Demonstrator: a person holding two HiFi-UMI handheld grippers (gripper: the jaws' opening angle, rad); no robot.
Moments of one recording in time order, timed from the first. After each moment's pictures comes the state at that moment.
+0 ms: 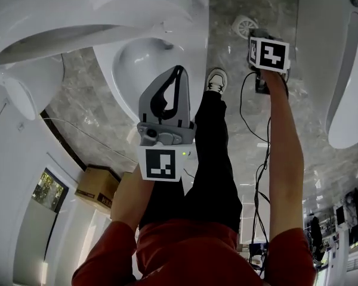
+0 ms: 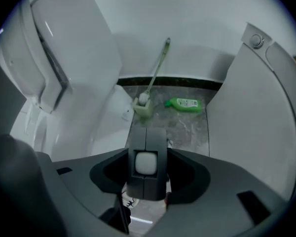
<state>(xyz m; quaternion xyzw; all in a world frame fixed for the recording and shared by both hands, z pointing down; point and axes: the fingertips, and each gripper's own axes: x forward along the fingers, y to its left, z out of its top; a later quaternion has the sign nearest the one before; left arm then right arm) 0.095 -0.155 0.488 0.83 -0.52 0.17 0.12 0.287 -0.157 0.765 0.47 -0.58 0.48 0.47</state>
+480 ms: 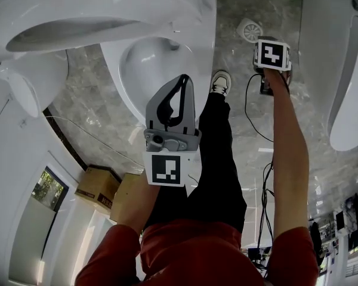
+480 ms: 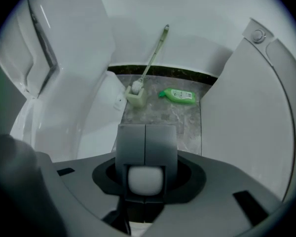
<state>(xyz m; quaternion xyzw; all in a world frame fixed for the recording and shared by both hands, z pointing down) 0.087 -0.136 0.481 0.82 -0.53 0.17 0.13 0.295 -0.131 0.790 0.46 -0.53 0.49 0.51</state>
